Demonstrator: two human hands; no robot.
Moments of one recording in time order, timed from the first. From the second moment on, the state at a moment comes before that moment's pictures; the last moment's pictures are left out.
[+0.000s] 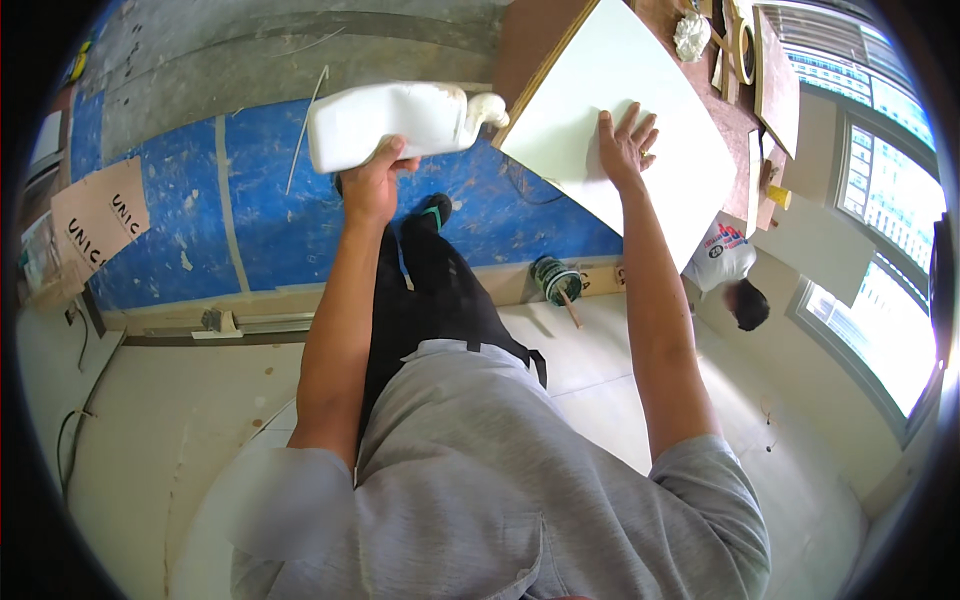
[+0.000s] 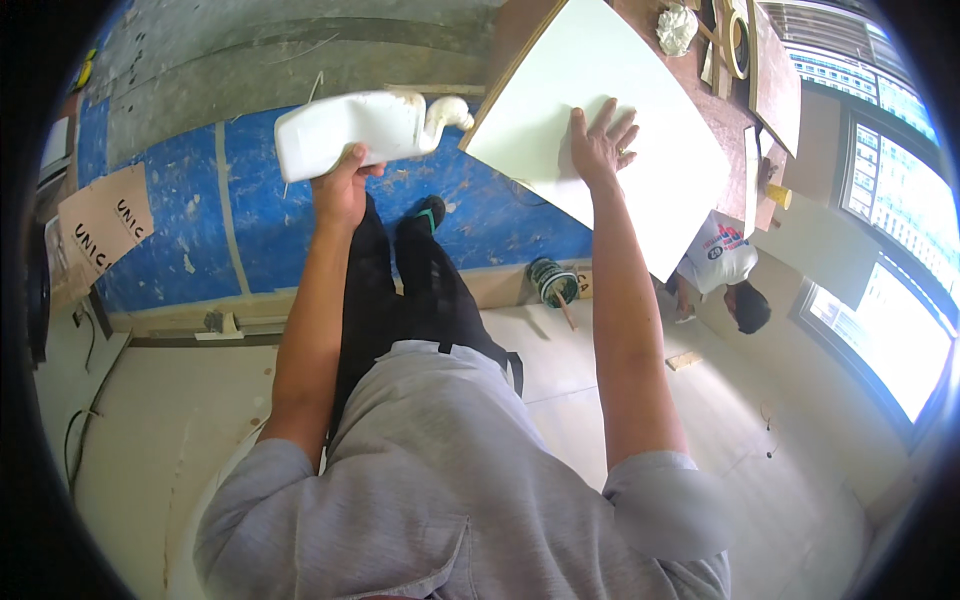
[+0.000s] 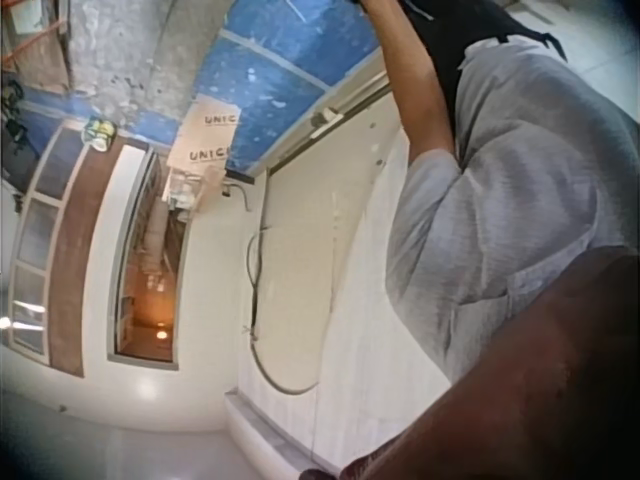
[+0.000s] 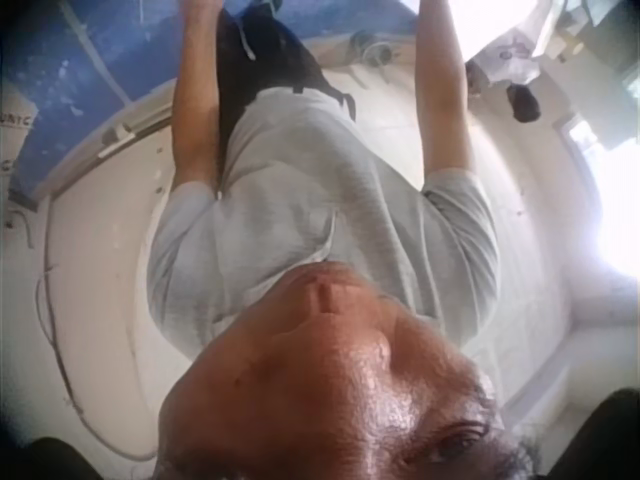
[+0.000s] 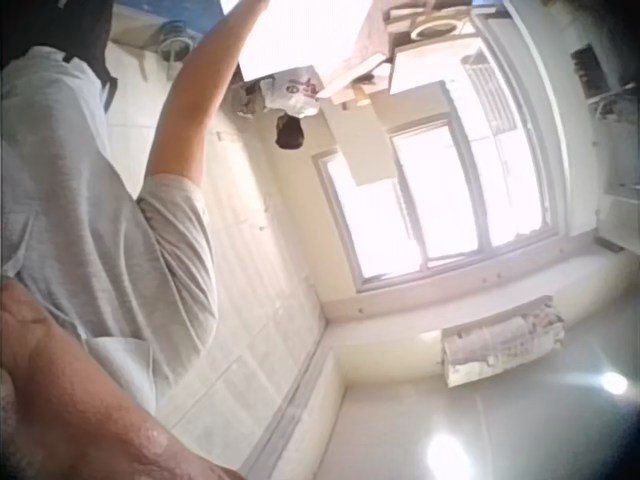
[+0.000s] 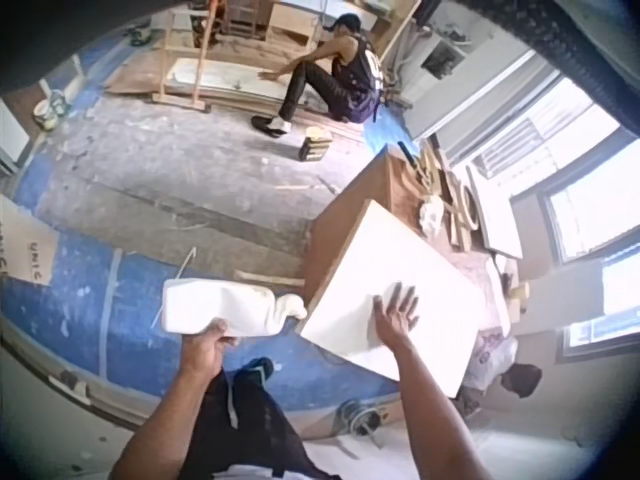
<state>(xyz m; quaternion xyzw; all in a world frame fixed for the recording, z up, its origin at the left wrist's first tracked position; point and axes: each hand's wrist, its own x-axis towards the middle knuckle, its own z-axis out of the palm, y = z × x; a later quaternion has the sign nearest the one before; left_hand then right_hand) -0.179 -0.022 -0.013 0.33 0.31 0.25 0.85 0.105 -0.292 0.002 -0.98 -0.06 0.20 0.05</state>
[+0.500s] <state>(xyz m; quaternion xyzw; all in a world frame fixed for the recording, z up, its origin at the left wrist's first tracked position) -0.185 -0.026 0.000 0.32 0.31 0.27 0.85 0.104 -0.293 0.000 -0.98 -0.06 0.19 0.06</state>
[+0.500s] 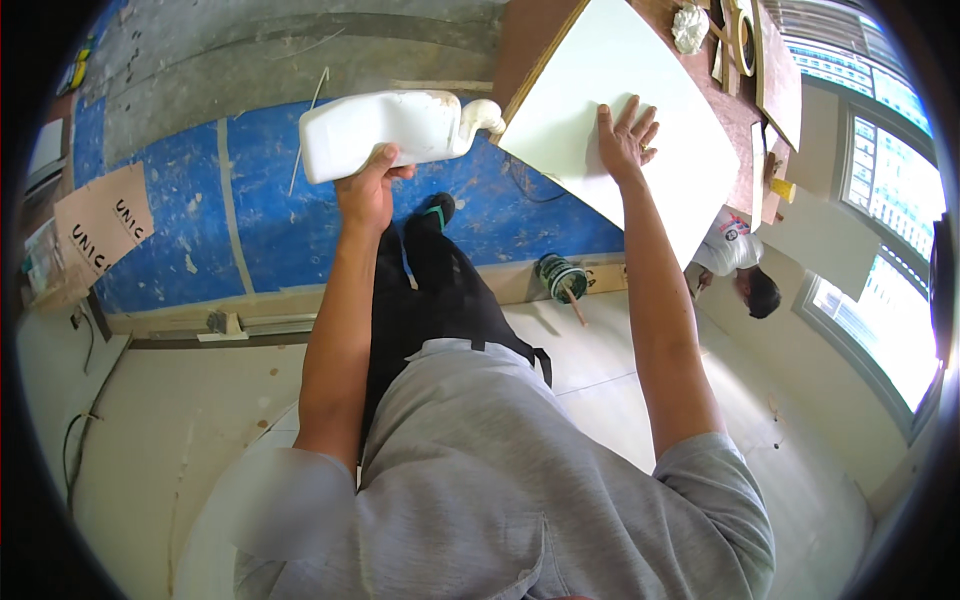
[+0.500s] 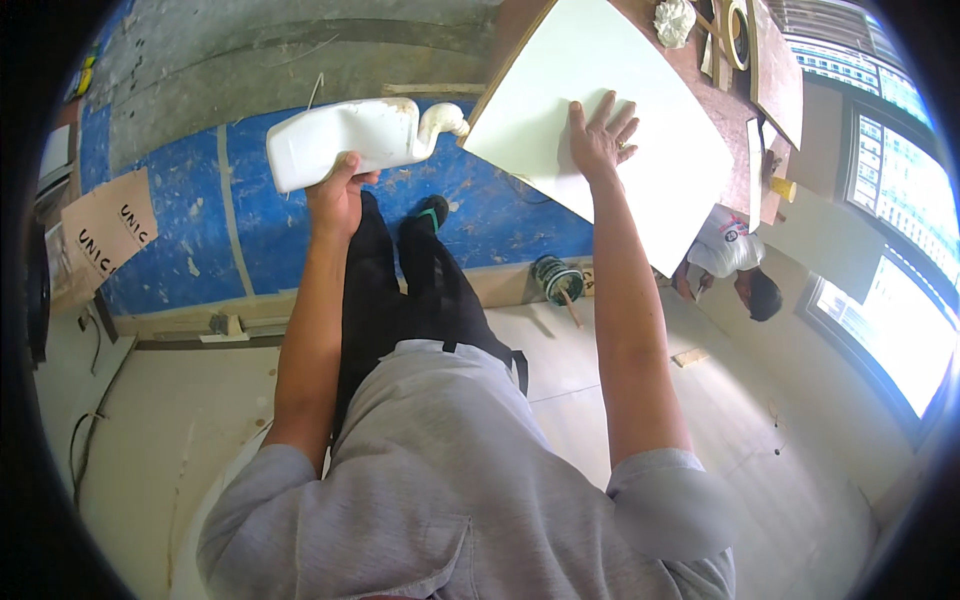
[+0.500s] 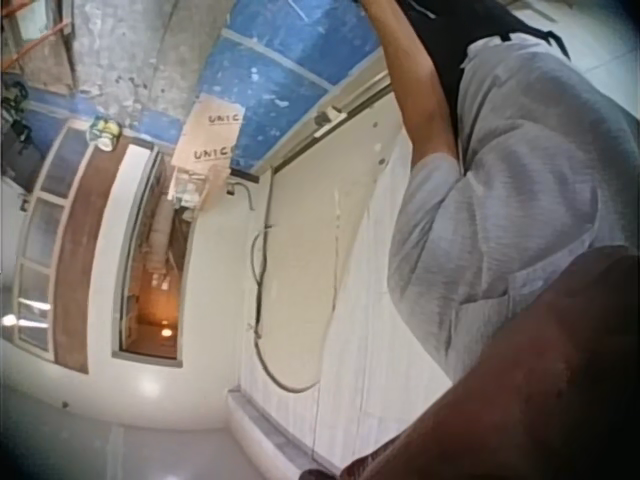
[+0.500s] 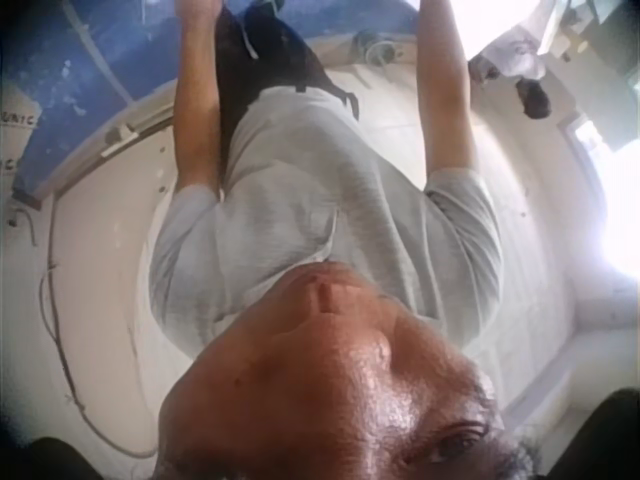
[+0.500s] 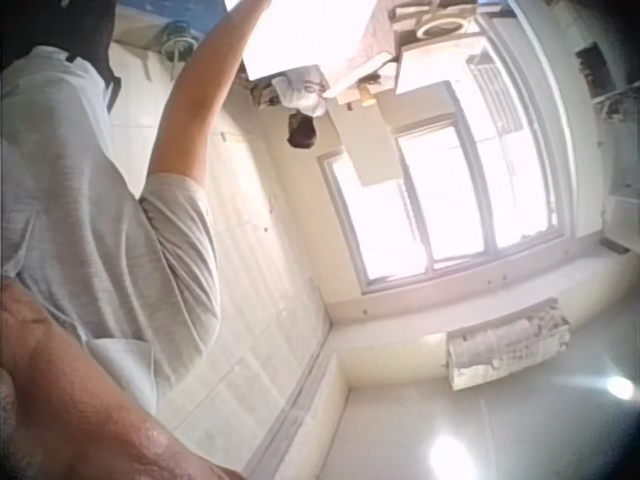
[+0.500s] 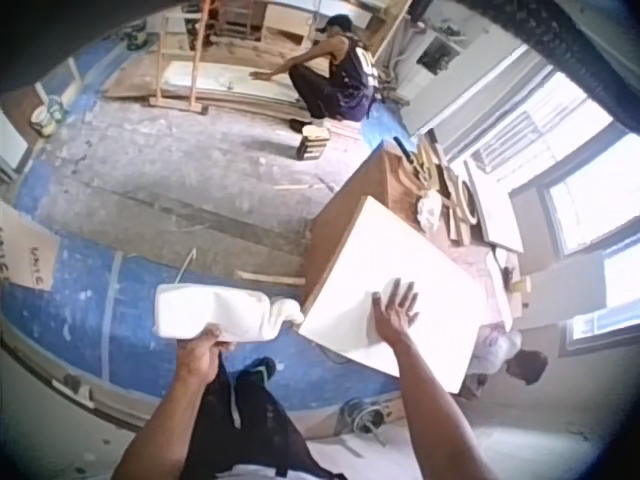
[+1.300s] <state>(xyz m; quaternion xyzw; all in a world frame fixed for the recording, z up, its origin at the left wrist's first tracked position) -0.144 -0.020 -0.019 0.31 0.32 0.28 0.85 0.107 -0.296 -0.007 -0.98 -0.07 0.17 0.05</state>
